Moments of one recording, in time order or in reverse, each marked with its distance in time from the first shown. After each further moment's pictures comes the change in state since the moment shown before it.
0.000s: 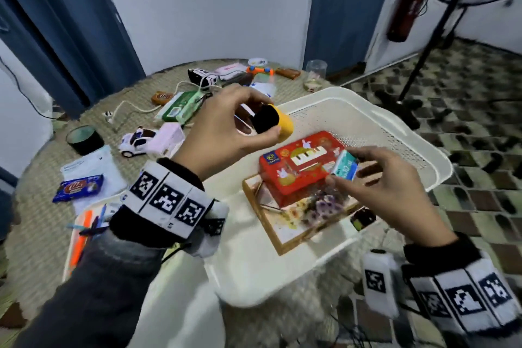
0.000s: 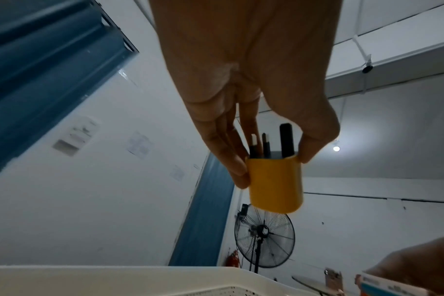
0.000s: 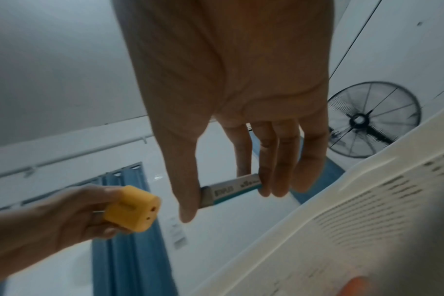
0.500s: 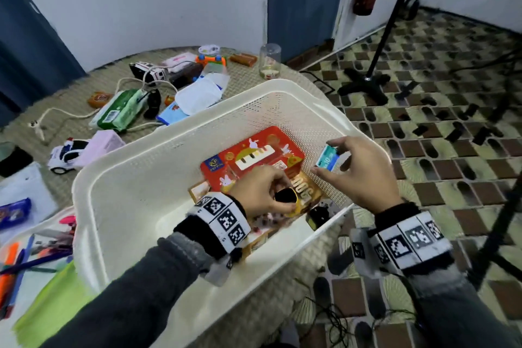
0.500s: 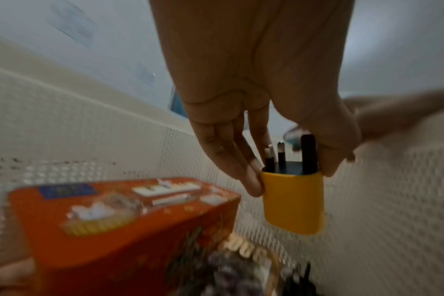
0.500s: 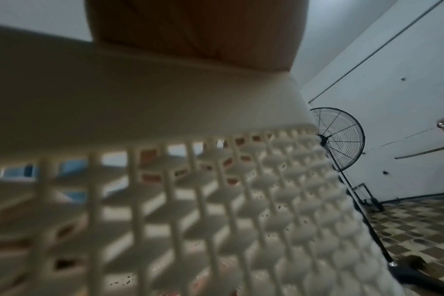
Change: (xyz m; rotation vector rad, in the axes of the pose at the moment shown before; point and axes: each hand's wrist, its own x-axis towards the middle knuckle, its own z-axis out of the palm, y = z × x) left_hand 0.023 -0.042 0.194 0.173 -0.659 -0.194; right_hand 0.059 0.110 -0.037 -0.284 0.034 0.054
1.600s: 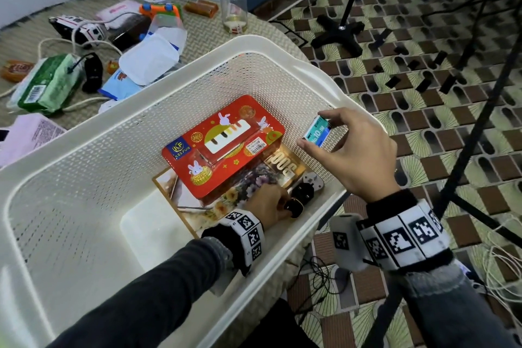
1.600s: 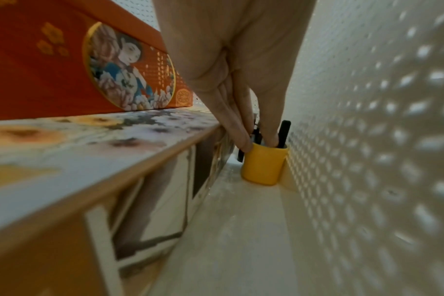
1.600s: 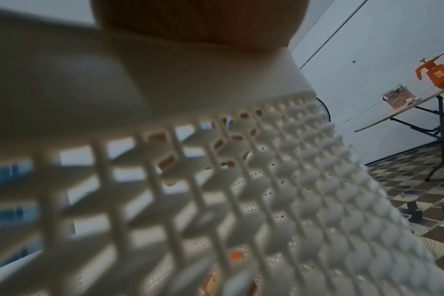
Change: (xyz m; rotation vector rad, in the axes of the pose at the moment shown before) left_hand 0.041 -0.044 0.116 -0.044 -0.248 -0.006; right_hand 0.000 -0.005 0.006 -0.087 0.072 0.171
